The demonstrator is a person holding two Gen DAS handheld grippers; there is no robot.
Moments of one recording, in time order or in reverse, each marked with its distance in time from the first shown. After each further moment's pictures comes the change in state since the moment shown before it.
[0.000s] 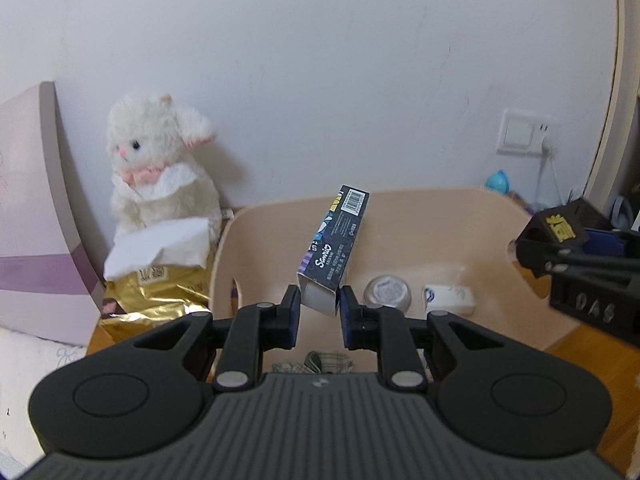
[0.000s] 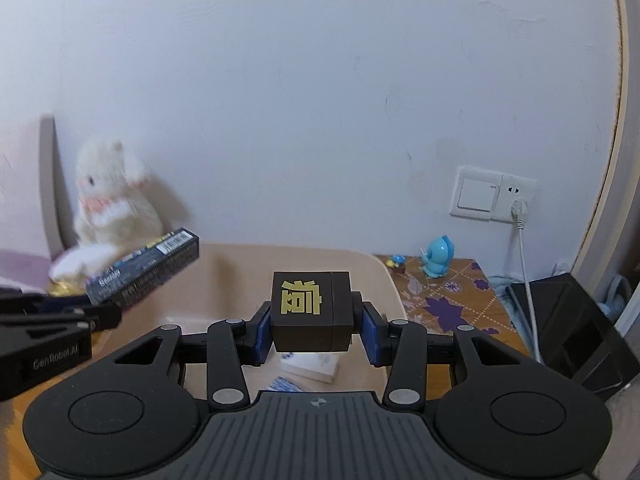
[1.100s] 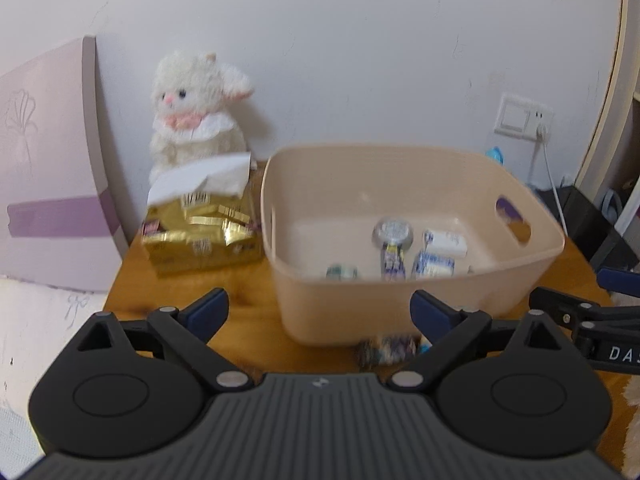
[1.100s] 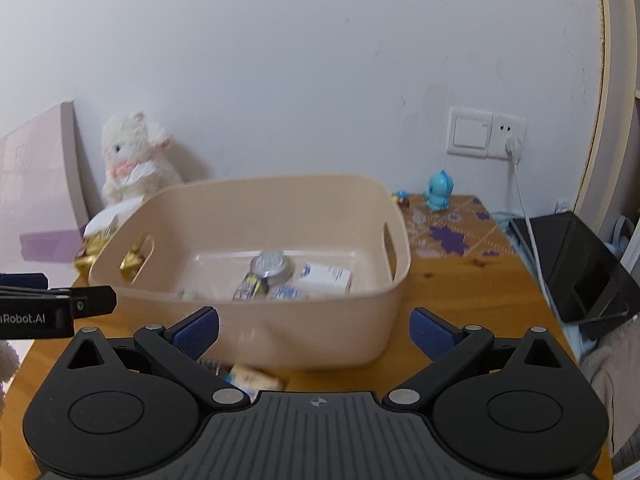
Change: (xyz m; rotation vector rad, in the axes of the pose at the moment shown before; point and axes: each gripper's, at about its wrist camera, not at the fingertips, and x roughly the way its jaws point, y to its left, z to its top) left arm -0.069 0.030 -0.049 -0.072 0.074 -0.011; right arm -0.063 -0.014 -0.056 0.085 0.084 0.085
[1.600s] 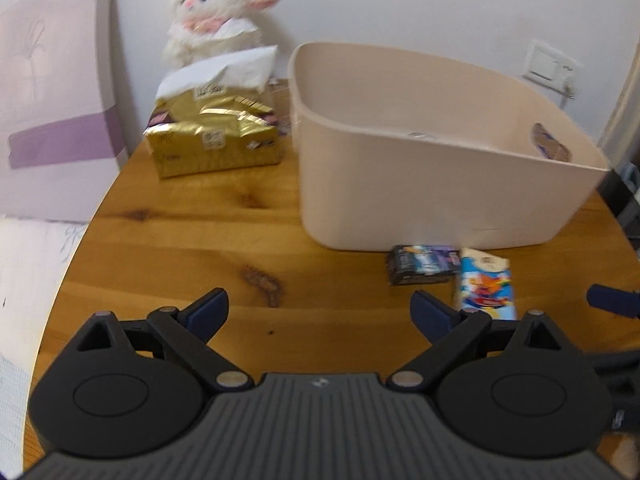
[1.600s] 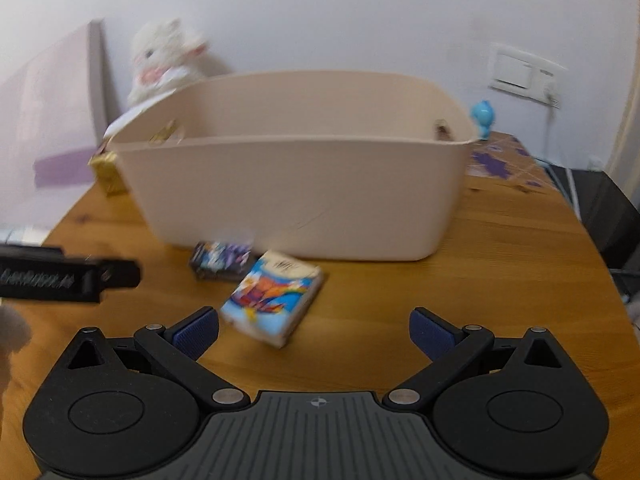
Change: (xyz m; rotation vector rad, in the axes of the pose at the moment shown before) left arm 0.039 0.016 -0.056 -0.070 0.134 0.041; right arm 0.036 0.036 -0.064 -0.102 0.145 0.054
